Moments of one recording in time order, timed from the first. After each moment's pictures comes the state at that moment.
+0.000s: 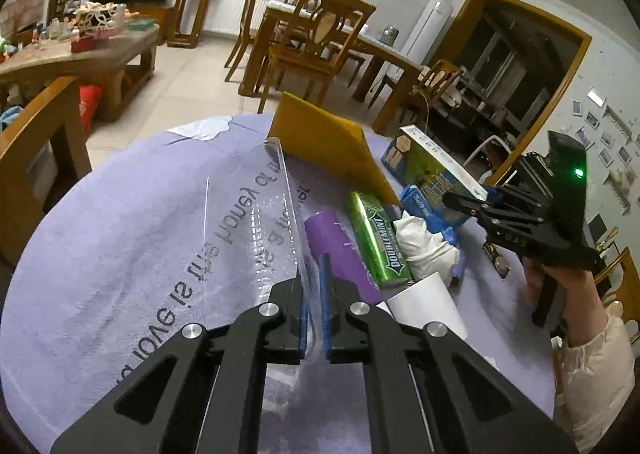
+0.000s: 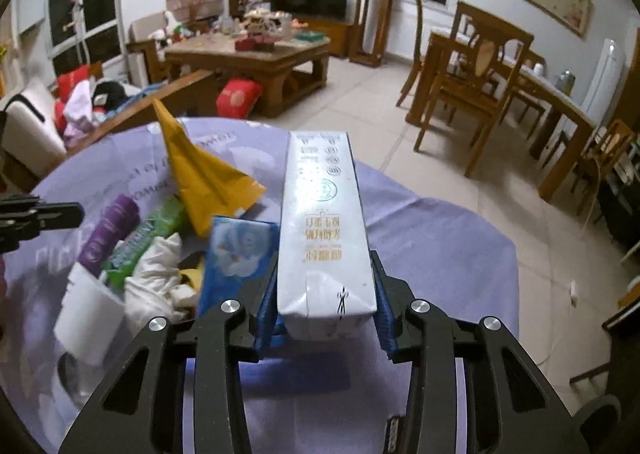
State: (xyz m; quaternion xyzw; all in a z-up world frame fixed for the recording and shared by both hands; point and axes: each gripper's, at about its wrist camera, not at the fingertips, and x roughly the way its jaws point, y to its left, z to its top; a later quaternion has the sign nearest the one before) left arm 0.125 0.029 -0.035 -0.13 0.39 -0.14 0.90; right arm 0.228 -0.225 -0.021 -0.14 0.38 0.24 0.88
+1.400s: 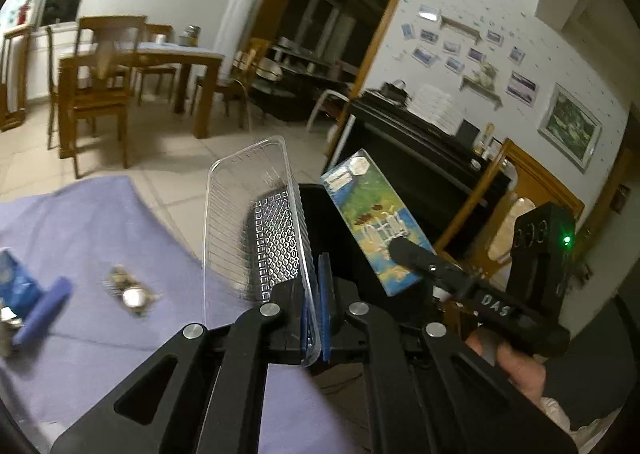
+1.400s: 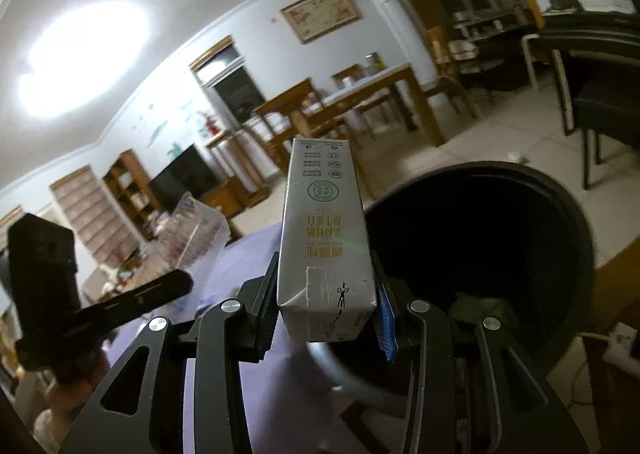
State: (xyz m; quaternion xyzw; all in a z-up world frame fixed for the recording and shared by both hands) left arm 0.064 -0.301 0.018 -0.03 0.32 -0.43 0.84; right arm -0.032 -0.572 -0.006 0.26 0.22 0.04 0.94
